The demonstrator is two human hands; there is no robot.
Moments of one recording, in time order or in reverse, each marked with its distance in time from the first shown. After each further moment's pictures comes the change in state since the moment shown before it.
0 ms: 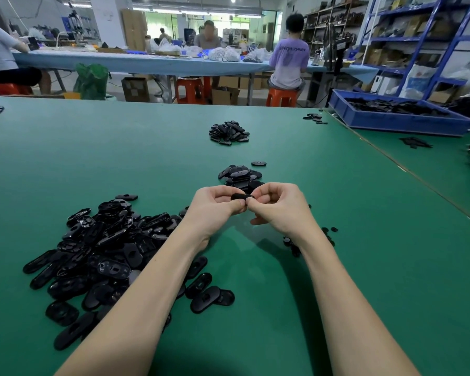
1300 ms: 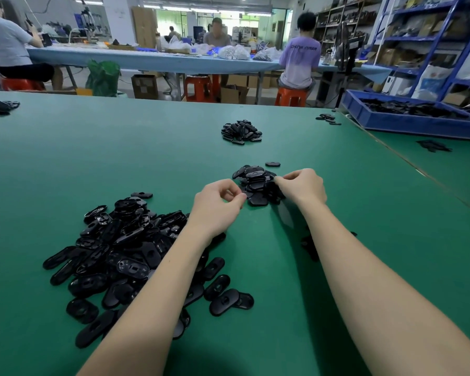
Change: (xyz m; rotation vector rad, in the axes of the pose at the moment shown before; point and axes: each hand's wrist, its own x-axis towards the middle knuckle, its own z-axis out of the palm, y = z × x) left_hand 0.008 -0.002 -0.022 0.459 0.163 0.137; right_hand 0.079 0.006 -0.003 -0.519 0.332 0.290
